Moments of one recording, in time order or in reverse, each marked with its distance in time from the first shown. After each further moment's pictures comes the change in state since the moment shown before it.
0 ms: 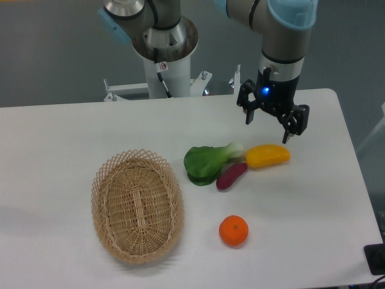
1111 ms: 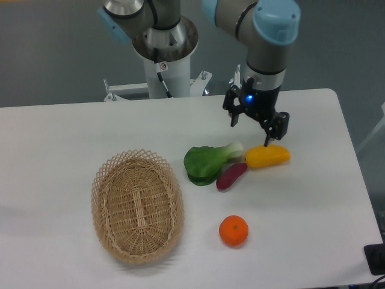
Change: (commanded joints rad) arm -0.037 0.066 -0.250 0.126 -0.006 0.008
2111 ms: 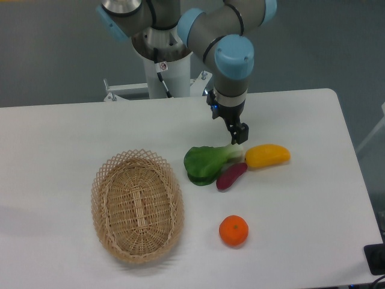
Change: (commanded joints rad) arm -0.040 -0.078 -0.167 0.104 0.198 0.275
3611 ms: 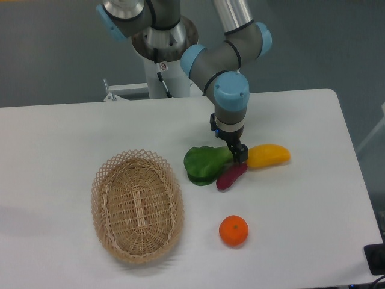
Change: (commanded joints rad) arm -0.002 -0.146 -0.058 0.235 0.009 0.002
